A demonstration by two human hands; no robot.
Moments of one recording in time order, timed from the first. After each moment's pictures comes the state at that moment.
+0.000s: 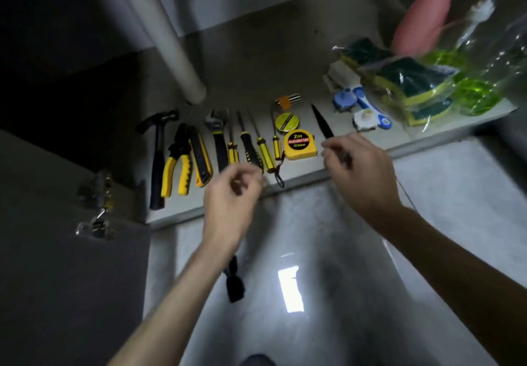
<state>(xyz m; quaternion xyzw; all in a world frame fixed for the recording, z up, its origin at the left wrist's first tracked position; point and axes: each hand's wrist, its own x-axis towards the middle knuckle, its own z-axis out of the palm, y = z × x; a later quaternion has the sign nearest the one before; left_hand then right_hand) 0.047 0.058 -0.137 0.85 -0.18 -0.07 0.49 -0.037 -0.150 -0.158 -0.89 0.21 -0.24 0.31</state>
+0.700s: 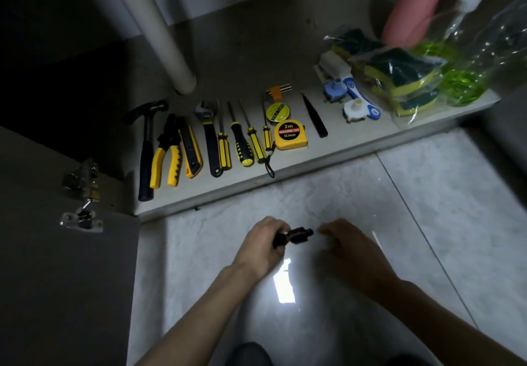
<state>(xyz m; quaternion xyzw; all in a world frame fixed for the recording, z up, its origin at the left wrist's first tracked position) -0.004 0.065 -0.242 0.87 -0.33 -0.29 0.21 -0.151 -0.113 -0.255 -0.90 0.17 0.08 0.39</state>
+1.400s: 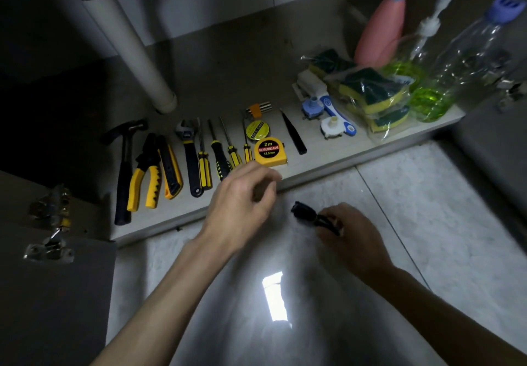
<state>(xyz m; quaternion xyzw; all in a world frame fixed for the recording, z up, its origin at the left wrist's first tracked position) 0.035 0.014 -0.120 0.84 -0.43 -0.05 0.34 -0.126 -0.152 -0.234 -0.91 0.23 -0.05 0.35</state>
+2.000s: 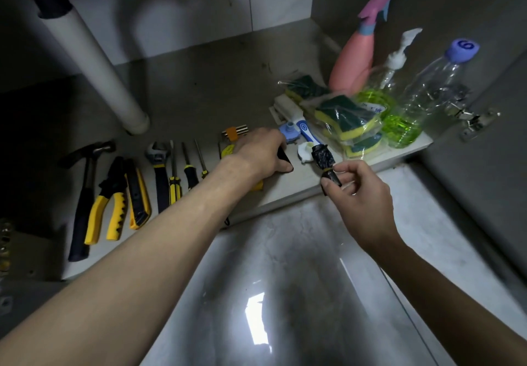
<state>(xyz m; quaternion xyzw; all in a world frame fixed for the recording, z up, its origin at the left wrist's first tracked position) 0.121 -0.138 -0.117 0.88 -0.45 -0.16 0.04 -0.081 -0.220 -0.172 -0.78 0.38 -0.25 0.44</state>
